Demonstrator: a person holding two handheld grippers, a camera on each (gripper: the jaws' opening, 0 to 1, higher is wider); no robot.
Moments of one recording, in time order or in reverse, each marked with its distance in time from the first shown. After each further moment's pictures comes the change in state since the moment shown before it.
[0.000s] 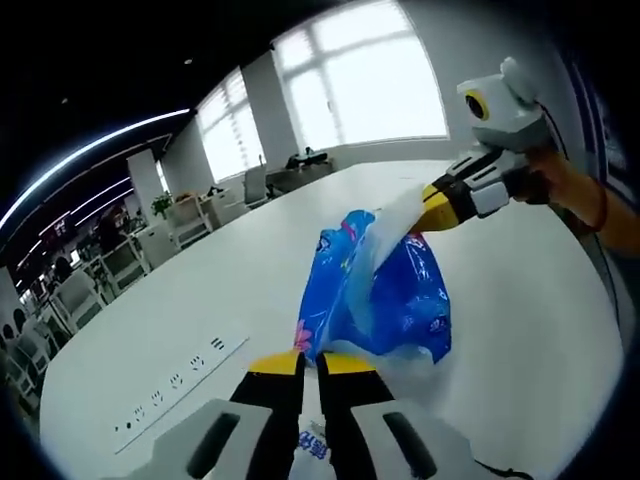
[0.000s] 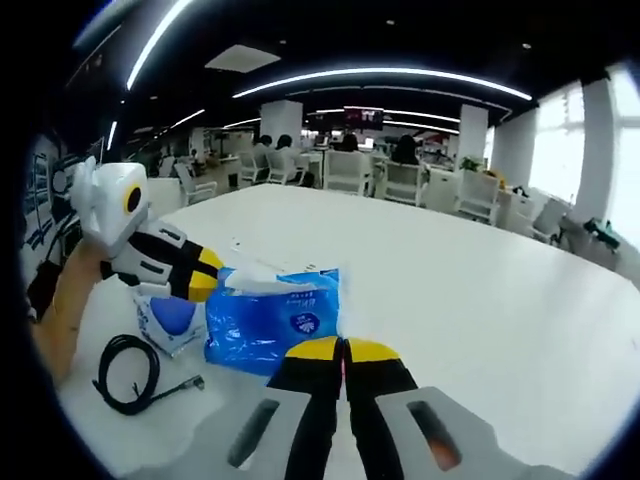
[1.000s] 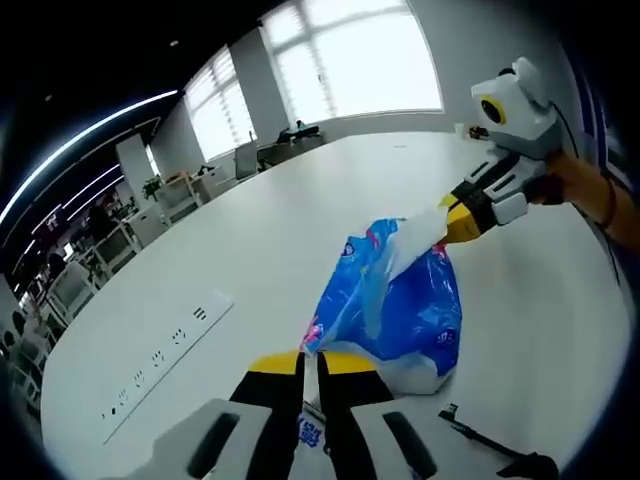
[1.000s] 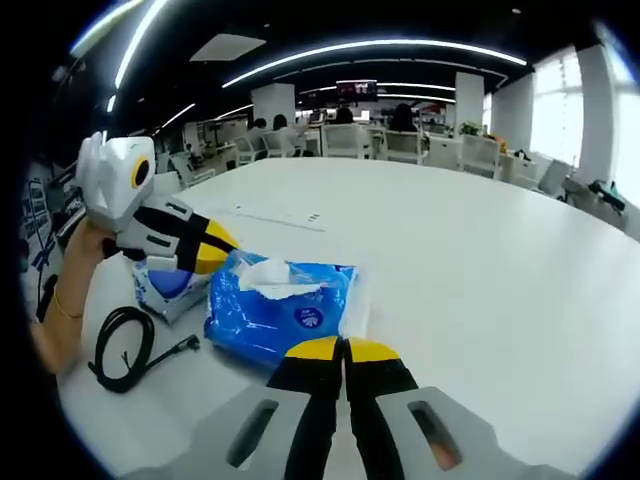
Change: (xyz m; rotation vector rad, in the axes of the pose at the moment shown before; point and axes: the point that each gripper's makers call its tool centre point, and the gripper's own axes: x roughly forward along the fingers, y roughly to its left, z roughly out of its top) left arm 0.019 -0.015 -0.047 0.037 0.144 -0.036; right arm 0.006 0.020 -0.074 0.104 0.123 0.034
